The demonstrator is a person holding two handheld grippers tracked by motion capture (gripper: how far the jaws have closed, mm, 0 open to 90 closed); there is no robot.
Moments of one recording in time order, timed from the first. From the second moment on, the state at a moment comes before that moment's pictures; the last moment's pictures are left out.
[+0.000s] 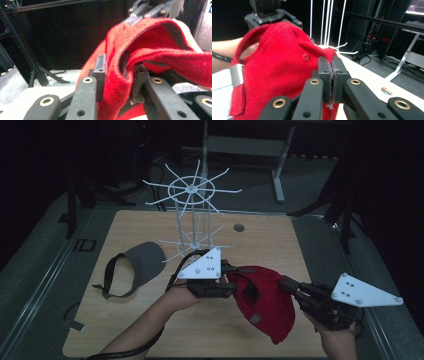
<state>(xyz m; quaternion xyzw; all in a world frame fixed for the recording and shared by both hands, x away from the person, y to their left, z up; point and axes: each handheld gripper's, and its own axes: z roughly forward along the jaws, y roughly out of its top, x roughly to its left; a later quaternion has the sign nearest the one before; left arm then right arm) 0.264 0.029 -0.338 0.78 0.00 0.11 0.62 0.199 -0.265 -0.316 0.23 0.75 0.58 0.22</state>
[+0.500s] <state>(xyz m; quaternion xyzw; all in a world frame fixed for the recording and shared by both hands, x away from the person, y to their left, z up) 0.258 0.041 -0.350 0.78 0.03 0.12 0.61 0.199 -0.276 -0.309 0.23 0.74 0.59 0.23</state>
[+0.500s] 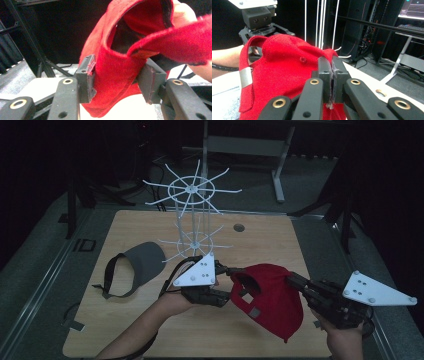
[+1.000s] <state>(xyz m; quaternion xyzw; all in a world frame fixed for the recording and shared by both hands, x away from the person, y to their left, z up) 0.254 0.062 -0.360 0.78 0.07 0.13 0.61 0.198 -0.290 -0.303 0.25 0.72 0.60 0.25</state>
